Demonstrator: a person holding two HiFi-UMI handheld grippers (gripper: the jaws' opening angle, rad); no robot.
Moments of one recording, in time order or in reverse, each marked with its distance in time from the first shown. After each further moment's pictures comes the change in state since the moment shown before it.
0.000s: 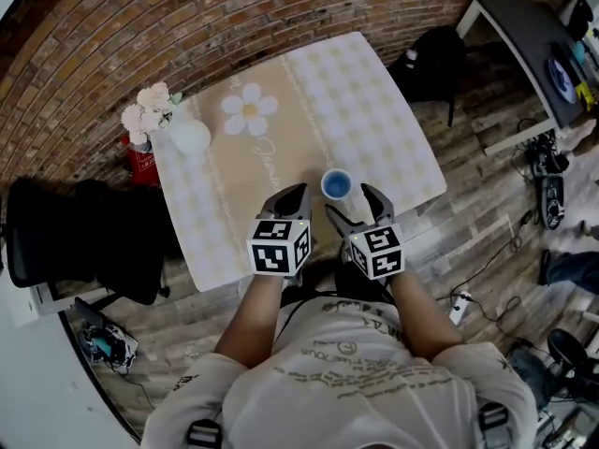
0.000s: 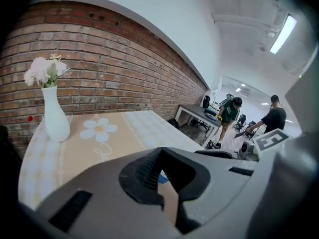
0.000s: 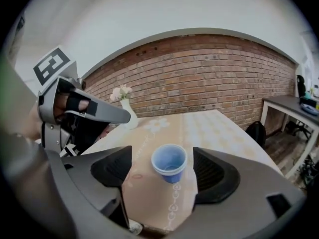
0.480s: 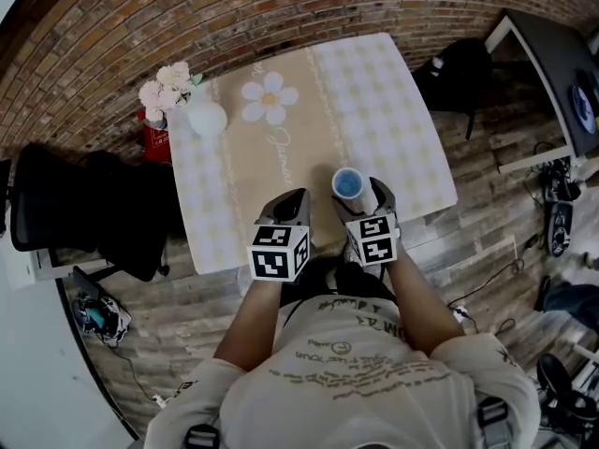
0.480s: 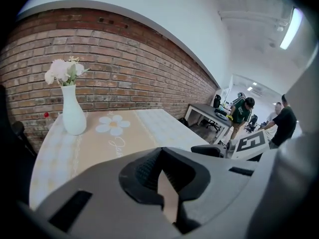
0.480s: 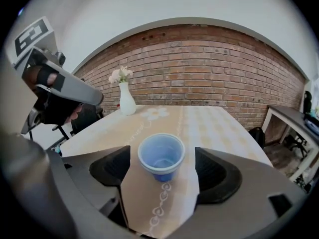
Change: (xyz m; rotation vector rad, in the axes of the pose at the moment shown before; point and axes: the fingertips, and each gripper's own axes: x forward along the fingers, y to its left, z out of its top) left arm -0.019 0.016 -0.020 -0.045 0.006 0.124; right arm 0.039 -0.014 -0.026 -0.127 0.113 -0.008
